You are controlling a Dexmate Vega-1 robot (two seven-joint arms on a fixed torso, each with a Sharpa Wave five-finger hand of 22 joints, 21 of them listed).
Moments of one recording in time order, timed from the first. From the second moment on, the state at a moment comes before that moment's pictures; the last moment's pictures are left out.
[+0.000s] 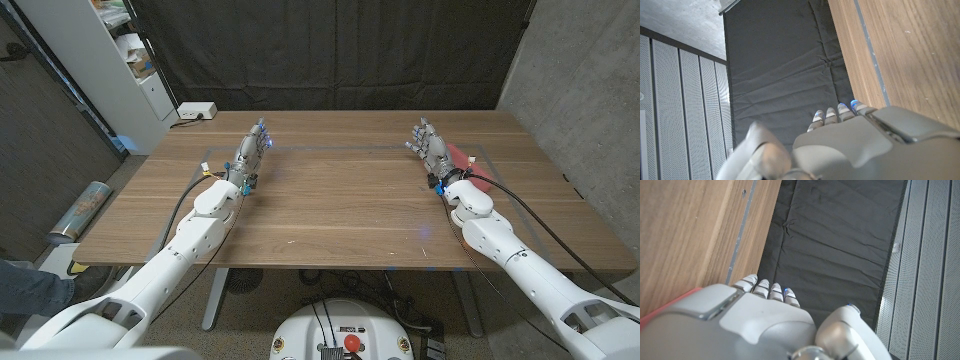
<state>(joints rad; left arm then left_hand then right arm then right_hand) 0.83 0.46 0.31 -1.28 -0.62 -0.27 -0.05 0.28 -0.07 0.29 0.07 0.25 -0.16 0.05 0.18 0.17 -0.17 0.03 0.20 0.24 -0.17 0.06 0.19 0.18 -0.17 -0.01 0.44 0.17 -0.85 -0.50 -0.37 -1.32 0.64 0.29 -0.01 0.28 -0.12 0.28 0.10 0.34 0.09 0.08 0.19 0.18 0.06 0.07 0.19 0.19 -0.02 0.02 0.20 0.26 0.11 -0.01 0.53 0.16</state>
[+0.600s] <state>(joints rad) 0.87 0.33 0.15 -1.30 -0.41 -0.16 -0.16 0.28 -0.06 0.29 0.07 0.25 -0.15 0.06 0.19 0.17 -0.17 0.03 0.20 0.23 -0.17 0.06 0.19 0.18 -0.17 -0.01 0.43 0.17 -0.90 -0.52 -0.36 -1.39 0.62 0.28 -0.05 0.28 -0.11 0.29 0.10 0.34 0.09 0.07 0.19 0.18 0.06 0.08 0.19 0.19 -0.02 0.02 0.20 0.26 0.11 -0.01 0.52 0.16</state>
